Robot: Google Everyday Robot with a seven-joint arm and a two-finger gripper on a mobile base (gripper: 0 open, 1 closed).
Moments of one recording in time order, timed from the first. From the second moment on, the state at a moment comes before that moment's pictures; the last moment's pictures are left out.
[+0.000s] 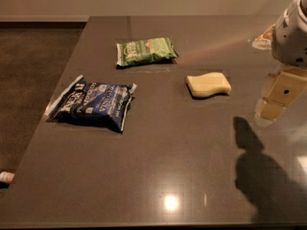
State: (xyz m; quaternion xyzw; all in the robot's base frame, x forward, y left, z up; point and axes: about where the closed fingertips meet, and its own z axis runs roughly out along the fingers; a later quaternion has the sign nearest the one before) arm 0.438 -0.216 0.980 -0.60 0.78 -0.04 0.16
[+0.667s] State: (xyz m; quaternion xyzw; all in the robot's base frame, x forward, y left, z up) arm 0.472 -0.217 0.972 -0.60 0.78 -0.03 0.16
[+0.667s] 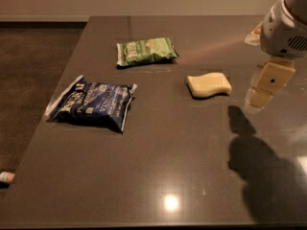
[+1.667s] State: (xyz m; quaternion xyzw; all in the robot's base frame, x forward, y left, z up) arm 0.552 -0.212 0.924 -0.62 0.77 -0.01 0.14
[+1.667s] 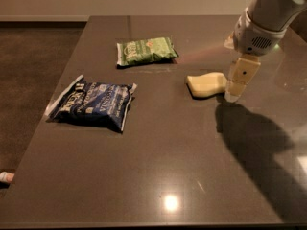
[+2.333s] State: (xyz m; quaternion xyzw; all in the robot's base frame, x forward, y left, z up) arm 0.581 -0.212 0.887 -0.63 0.77 0.00 0.11
